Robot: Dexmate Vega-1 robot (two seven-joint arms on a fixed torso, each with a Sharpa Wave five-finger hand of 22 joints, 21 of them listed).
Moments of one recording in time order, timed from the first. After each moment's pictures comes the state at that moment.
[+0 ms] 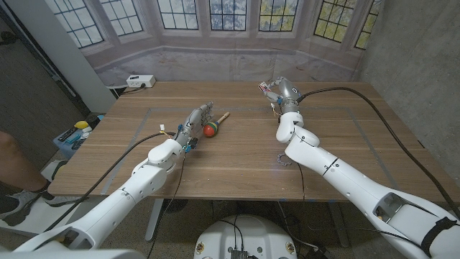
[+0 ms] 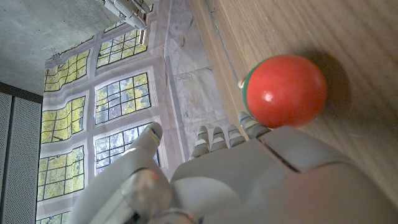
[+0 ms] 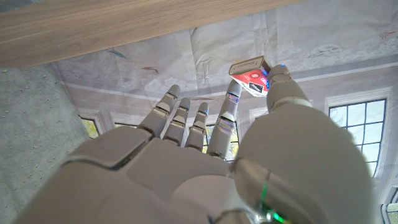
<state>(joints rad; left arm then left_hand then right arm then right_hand) 0.92 0.56 0.45 -1.45 -0.60 -0.23 -0.06 0.29 0.18 0.62 -0.01 0.17 0.05 0.02 0.18 0.18 -0.05 0.06 0.21 0.19 -0.08 0.06 0.17 0.17 0.05 0.04 0.20 0.17 -0.68 -0.44 -0.73 -1.69 -0.37 -0.64 -0.55 0.88 -0.06 0.37 -0.15 0.18 0.83 -0.10 0.30 0.21 0.28 -0.04 0.20 0.19 0.18 0.01 0.23 0.19 0.32 0.04 0.20 0.17</state>
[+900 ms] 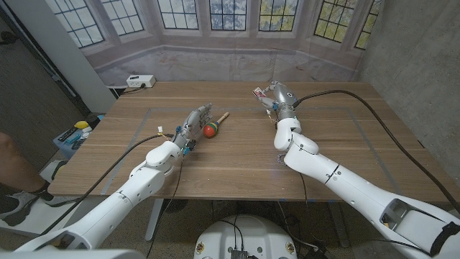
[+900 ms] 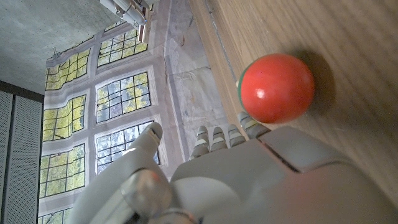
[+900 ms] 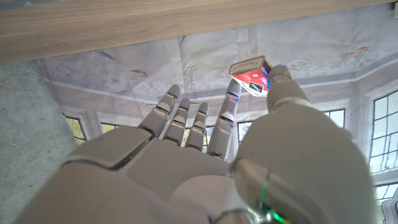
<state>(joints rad) 0.94 0.57 0.43 -1.47 -0.61 -0.24 -0.06 0.29 0.18 0.61 -0.01 0.17 0.05 0.02 0.18 0.18 -0.05 0.06 0.21 0.19 -0.08 0.06 0.17 0.17 0.05 0.04 0.20 0.17 -0.71 -0.48 -0.80 -1.78 -0.41 -0.68 -0.52 0.88 -0.06 0.37 -0.15 0.18 0.83 -0.10 0.29 0.21 0.28 -0.04 0.20 0.19 0.19 0.02 0.22 0.19 0.32 0.04 0.20 0.17</state>
